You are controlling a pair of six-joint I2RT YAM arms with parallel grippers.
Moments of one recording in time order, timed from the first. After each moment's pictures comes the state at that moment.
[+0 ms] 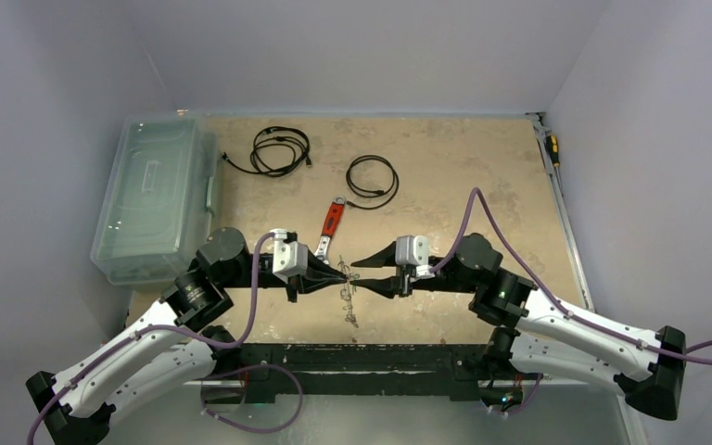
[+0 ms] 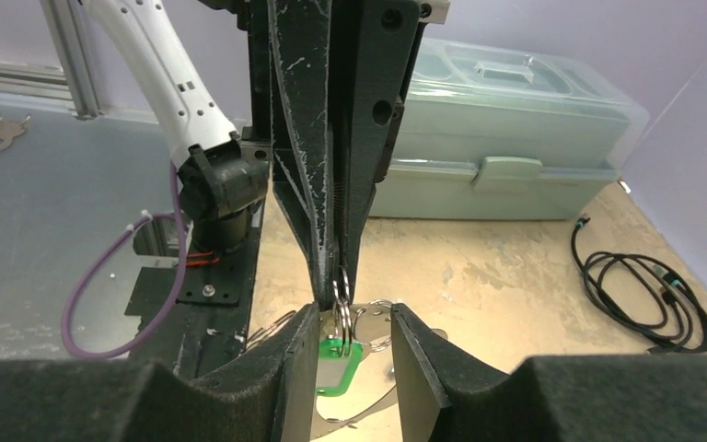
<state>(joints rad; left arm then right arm) -0.81 0.67 0.69 -0.08 0.71 0.08 1.04 0.82 0.69 0.18 -0.42 -0.18</state>
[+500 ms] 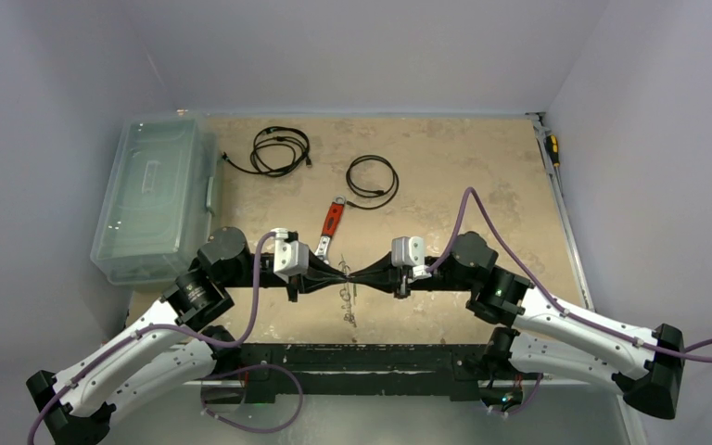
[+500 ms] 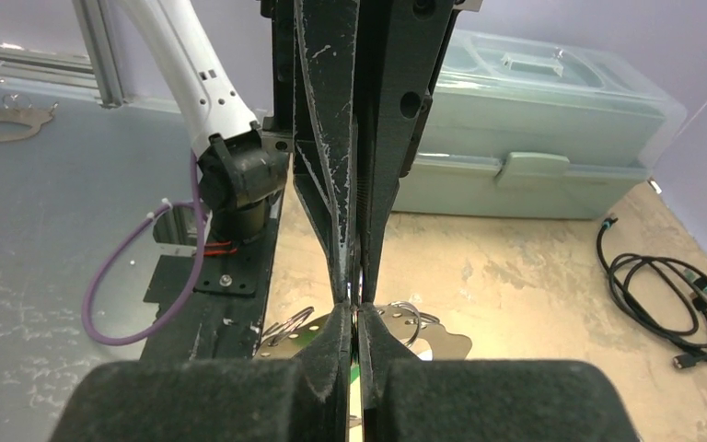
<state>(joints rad) -0.81 0.68 0.69 -0.08 0.71 0.08 1.03 0.85 0.69 0.18 -0.49 -0.17</state>
